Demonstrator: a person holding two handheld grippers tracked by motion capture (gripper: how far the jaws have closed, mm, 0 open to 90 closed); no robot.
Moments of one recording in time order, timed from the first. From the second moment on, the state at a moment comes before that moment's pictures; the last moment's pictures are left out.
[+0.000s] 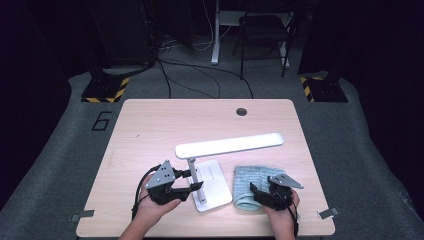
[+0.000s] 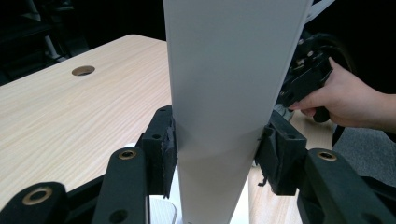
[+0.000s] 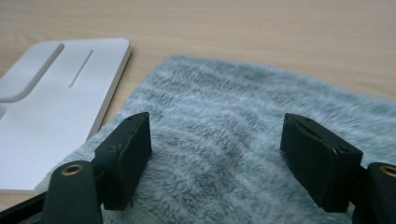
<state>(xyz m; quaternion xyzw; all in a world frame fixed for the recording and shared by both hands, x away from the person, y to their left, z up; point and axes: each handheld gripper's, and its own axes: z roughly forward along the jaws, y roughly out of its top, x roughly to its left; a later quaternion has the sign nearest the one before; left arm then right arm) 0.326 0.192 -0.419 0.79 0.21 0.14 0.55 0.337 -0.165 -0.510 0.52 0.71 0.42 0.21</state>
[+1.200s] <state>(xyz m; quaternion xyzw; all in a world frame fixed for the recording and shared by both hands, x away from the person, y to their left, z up) 0.327 0.192 -0.418 0.80 0.21 0.14 0.55 0.334 -0.141 -0.497 0.47 0.75 0.43 0.17</state>
